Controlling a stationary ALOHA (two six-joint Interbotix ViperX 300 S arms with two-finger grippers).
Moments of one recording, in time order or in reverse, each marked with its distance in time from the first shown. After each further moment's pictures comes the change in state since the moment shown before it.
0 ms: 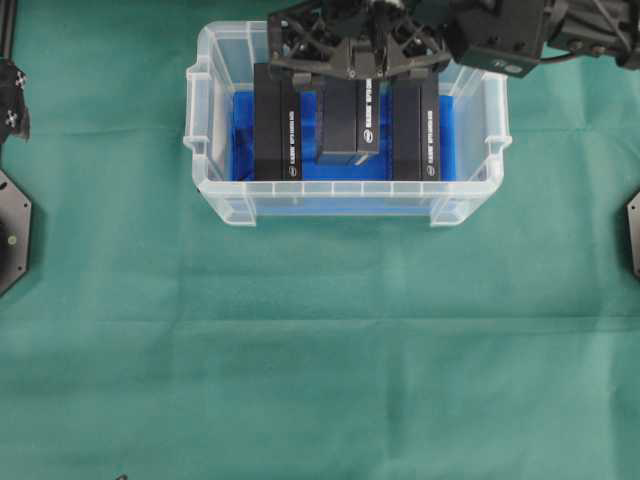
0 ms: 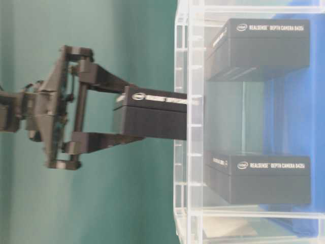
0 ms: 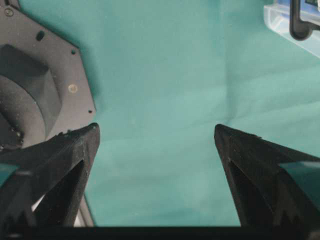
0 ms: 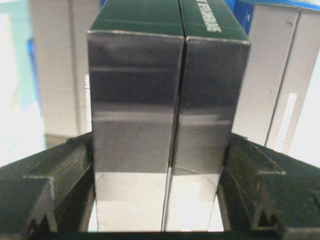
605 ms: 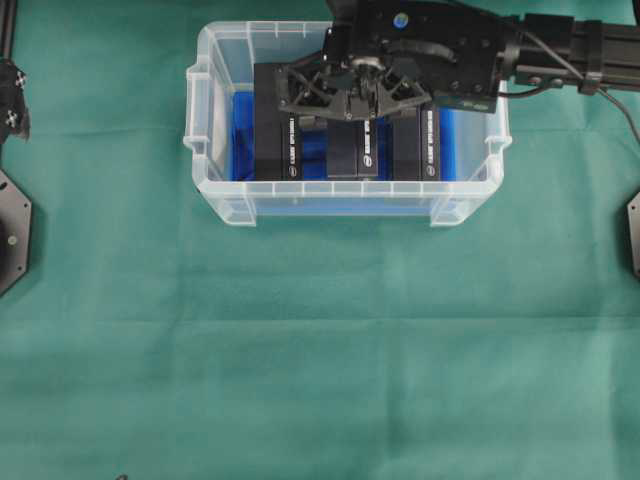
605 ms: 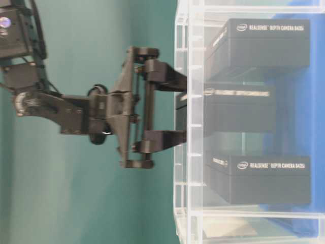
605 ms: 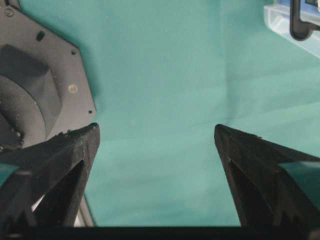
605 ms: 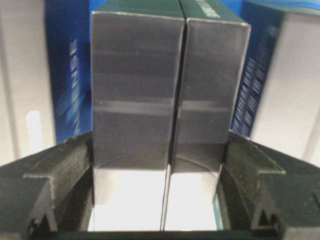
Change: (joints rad) left arm 0.000 -0.002 0.000 0.000 0.000 0.002; right arm 0.000 0.037 0.238 0.000 -0.224 0.018
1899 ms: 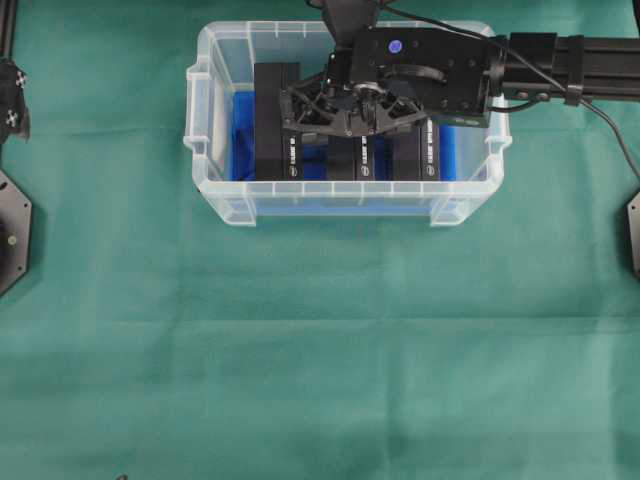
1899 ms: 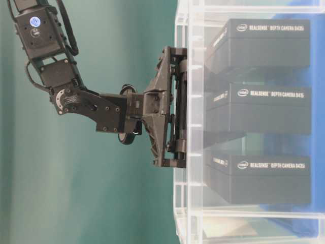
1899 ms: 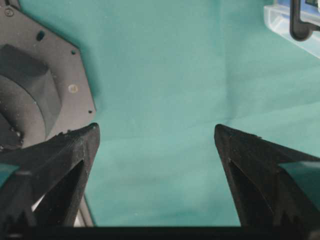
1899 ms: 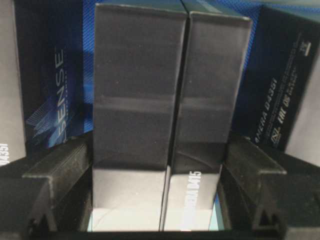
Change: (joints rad) left arm 0.000 0.002 0.000 0.002 0.000 -0.002; right arm -0.003 0.035 0.124 0.003 -0.170 -0.002
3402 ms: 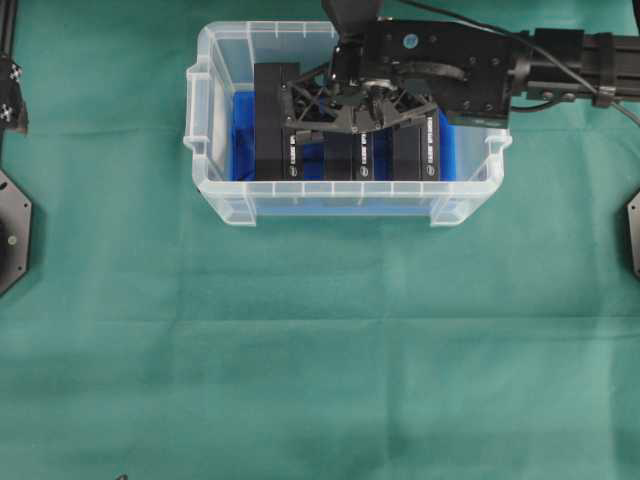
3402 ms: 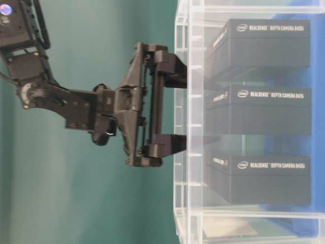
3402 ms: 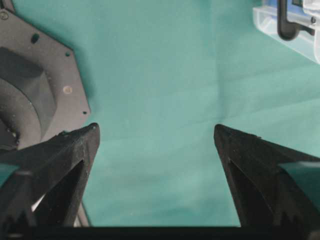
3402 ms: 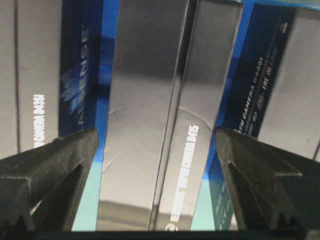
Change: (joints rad) left arm 0.000 0.000 -0.028 0.000 0.005 0.003; right arm 0.028 -0.049 -0.032 -0.029 0.061 -0.018
